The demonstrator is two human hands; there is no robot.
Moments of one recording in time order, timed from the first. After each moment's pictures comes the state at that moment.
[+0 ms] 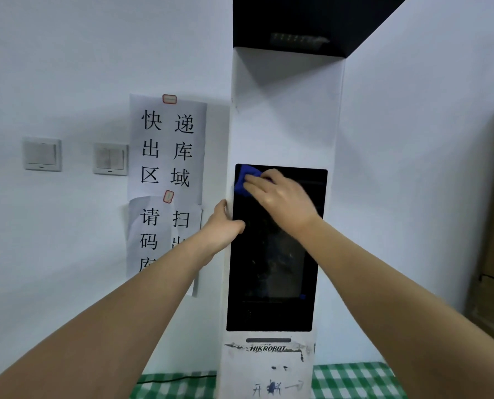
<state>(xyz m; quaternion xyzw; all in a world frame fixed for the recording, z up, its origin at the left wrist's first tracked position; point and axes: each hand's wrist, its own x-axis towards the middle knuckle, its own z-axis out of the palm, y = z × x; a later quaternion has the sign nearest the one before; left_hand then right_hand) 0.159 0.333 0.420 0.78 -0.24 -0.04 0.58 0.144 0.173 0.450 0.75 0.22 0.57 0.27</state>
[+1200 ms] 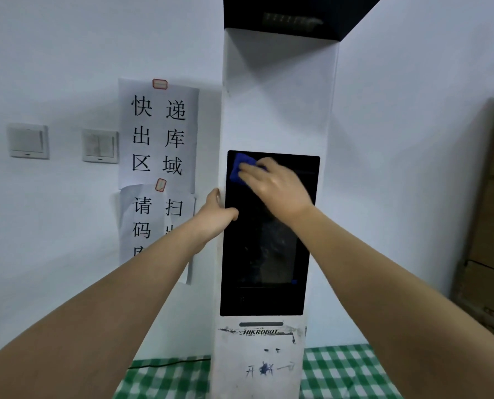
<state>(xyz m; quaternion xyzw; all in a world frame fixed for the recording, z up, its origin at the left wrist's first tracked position) 0.161 0.331 0.416 0.79 -0.23 -0.04 0.57 0.142 0.170 0.447 0.75 0.20 0.57 0.27</state>
